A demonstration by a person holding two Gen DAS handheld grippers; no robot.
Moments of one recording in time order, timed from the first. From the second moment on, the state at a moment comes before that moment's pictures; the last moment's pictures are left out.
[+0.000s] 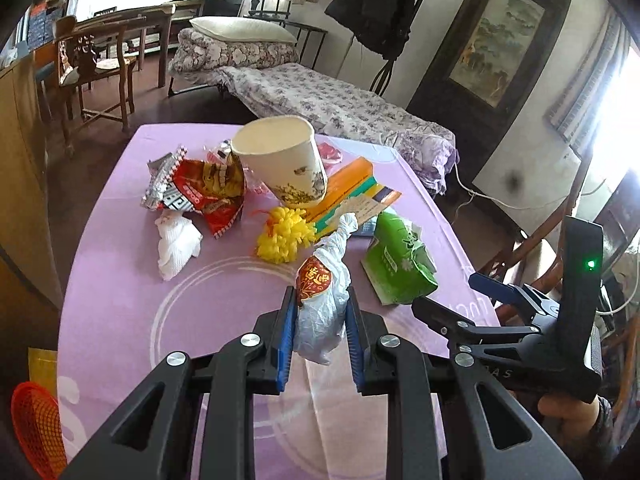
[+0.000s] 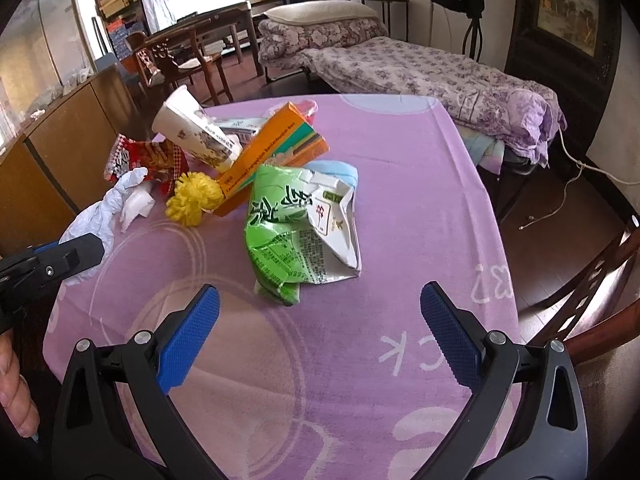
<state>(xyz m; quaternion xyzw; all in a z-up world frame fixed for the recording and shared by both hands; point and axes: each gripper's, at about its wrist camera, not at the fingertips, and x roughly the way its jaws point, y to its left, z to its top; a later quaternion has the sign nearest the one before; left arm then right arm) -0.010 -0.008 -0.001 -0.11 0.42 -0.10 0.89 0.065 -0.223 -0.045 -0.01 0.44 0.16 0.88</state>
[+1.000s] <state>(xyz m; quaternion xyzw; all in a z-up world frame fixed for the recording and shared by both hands) -0.008 0.002 -0.001 -0.13 0.42 -0.10 0.89 0.100 -0.171 -0.068 -0.14 0.44 0.14 0.87</state>
